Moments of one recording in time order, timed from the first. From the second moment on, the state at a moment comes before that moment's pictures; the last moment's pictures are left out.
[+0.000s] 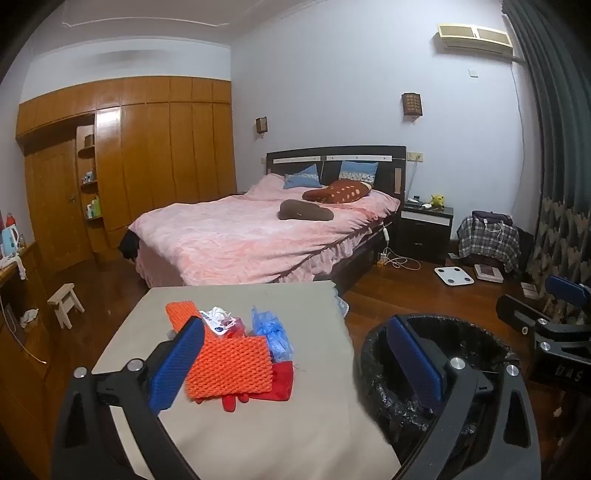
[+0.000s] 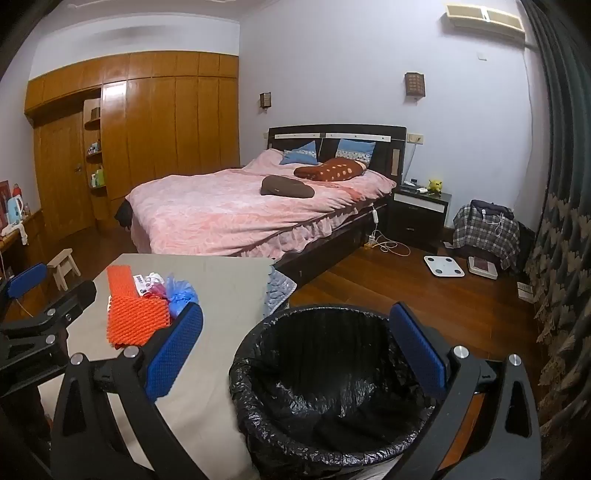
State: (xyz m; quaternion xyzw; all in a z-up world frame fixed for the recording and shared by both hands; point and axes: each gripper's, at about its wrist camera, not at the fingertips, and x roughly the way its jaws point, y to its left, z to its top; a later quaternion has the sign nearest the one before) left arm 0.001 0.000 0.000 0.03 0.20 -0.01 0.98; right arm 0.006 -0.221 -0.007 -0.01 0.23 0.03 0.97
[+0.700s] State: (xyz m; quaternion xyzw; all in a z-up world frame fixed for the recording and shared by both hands) left arm 0.002 0.003 -0.001 0.03 0.20 -0.01 0.98; right arm 0.007 -0.220 -0.008 -0.01 0.23 0.03 0.97
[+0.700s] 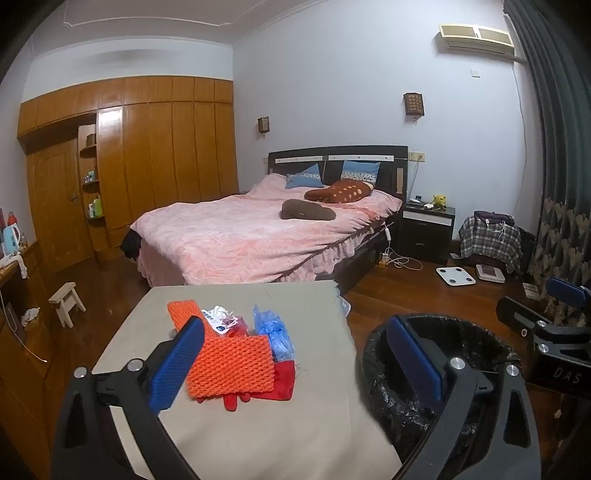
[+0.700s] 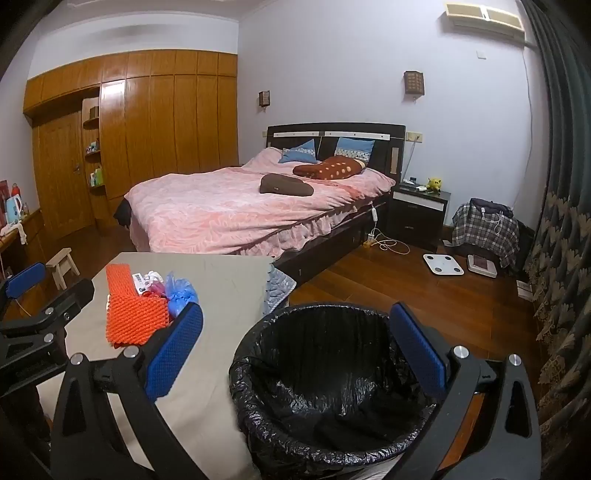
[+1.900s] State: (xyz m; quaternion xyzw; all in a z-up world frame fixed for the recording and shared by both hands) left arm 0.001 0.004 -0.009 0.03 0.20 0.00 0.98; right arm 0.009 -0.219 -0.010 -0.01 0.23 0.03 0.97
